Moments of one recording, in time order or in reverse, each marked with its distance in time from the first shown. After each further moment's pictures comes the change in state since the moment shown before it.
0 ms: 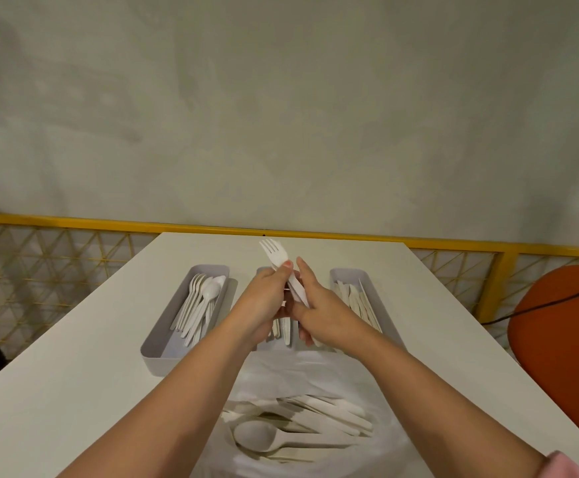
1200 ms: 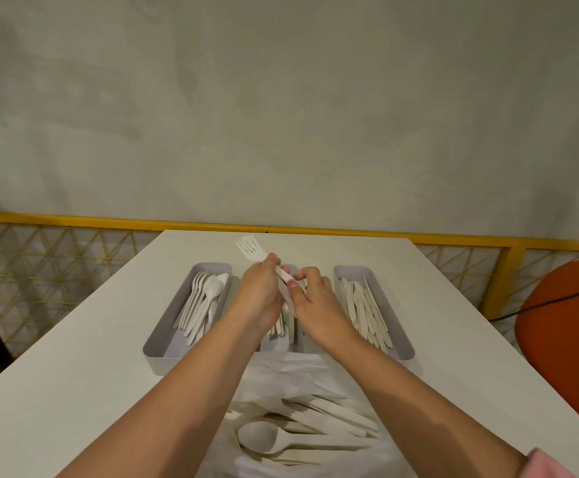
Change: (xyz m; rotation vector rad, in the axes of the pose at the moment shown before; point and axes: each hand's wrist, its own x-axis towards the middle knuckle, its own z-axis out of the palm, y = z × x) left_hand 0.024 -0.002 -0.001 -0.472 0.167 -0.079; right_hand 0.017 0.008 0.021 -0.016 0.295 0.041
